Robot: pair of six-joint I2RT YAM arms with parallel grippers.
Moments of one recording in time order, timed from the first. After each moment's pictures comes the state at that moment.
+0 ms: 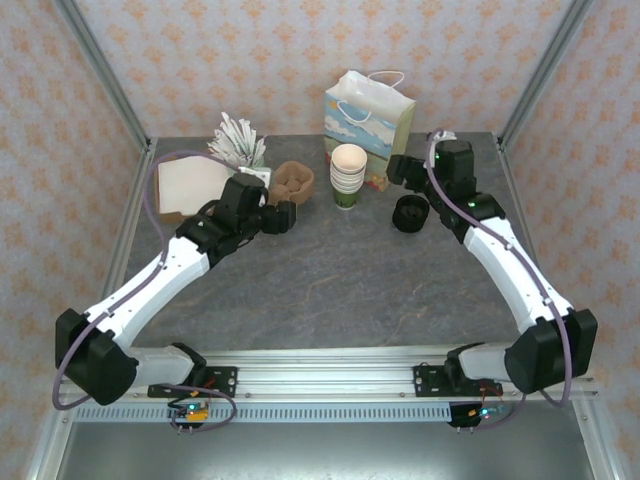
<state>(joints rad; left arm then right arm) -0.49 1.29 1.13 -0.52 -0.14 -0.35 0.29 1.32 1.22 -0.38 -0.02 0.36</state>
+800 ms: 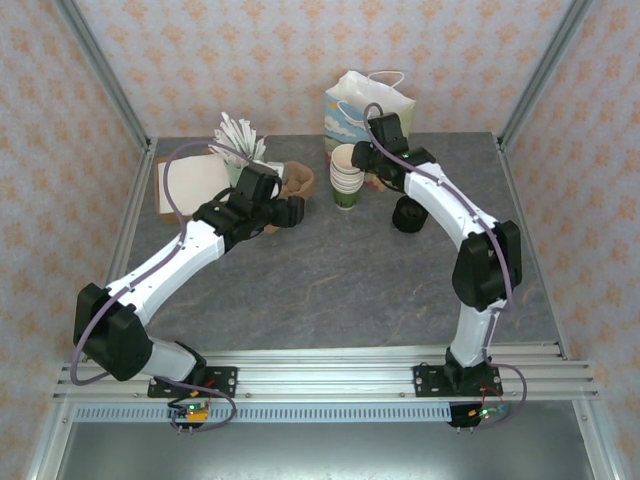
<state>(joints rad) -0.49 1.41 1.21 -0.53 -0.11 -0.33 0.41 1.88 1.72 -0.55 0.12 0.50</state>
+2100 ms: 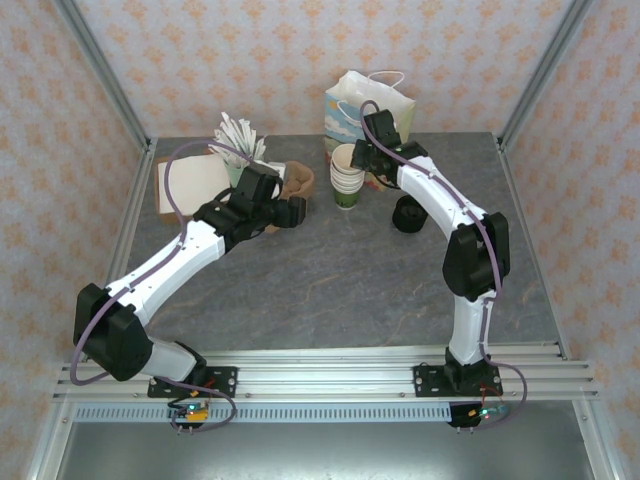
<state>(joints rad) -0.50 1.41 1.21 -0.53 -0.10 -0.33 0.42 1.97 1.82 -0.62 0.14 0.54</state>
